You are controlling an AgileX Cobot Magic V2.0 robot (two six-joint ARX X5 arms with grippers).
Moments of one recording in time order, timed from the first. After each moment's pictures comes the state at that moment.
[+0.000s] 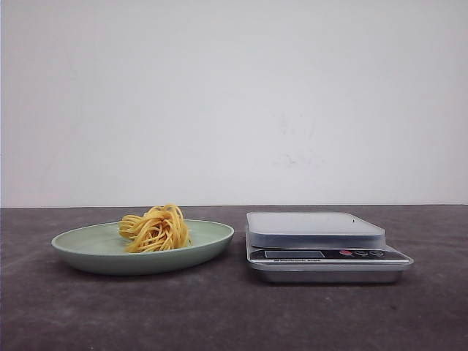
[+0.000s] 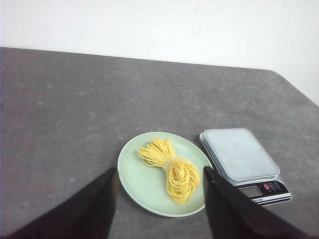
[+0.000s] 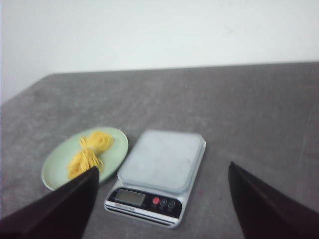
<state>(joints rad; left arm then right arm) -0.73 0.31 0.87 -0.85 -0.34 -0.34 0.48 0.14 0.68 -0.75 0.03 0.29</state>
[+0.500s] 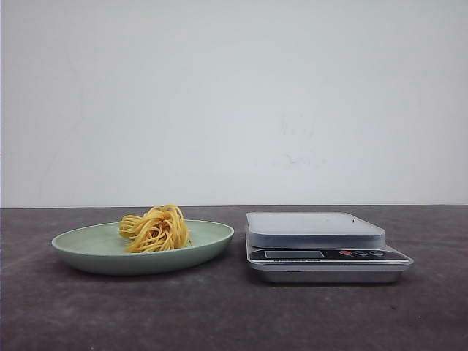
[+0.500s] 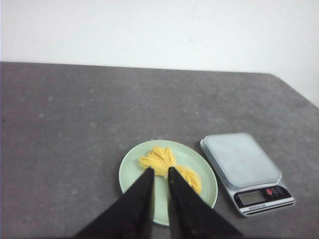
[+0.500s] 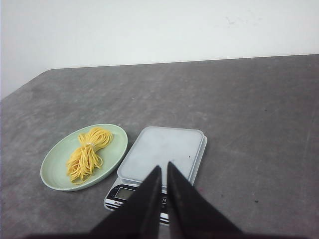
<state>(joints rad) -0.73 0.31 0.87 -0.81 -0.34 -0.30 0.48 0.14 0.66 -0.74 0.02 0.29</state>
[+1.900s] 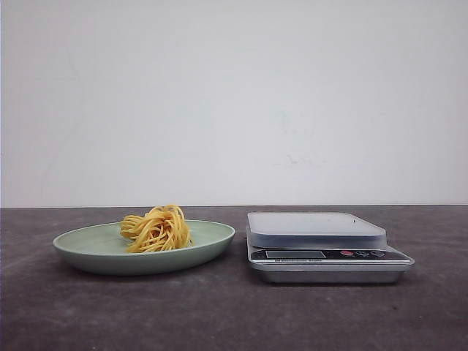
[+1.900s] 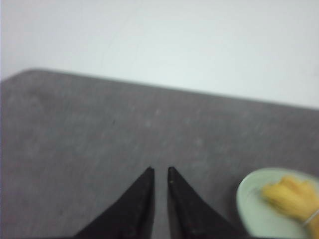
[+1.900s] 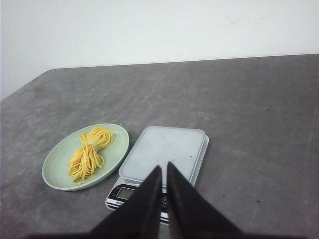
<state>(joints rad) -0.05 0.00 0.15 -0.25 -0.11 -0.13 0.48 0.14 0.66 -0.73 0.03 0.29</state>
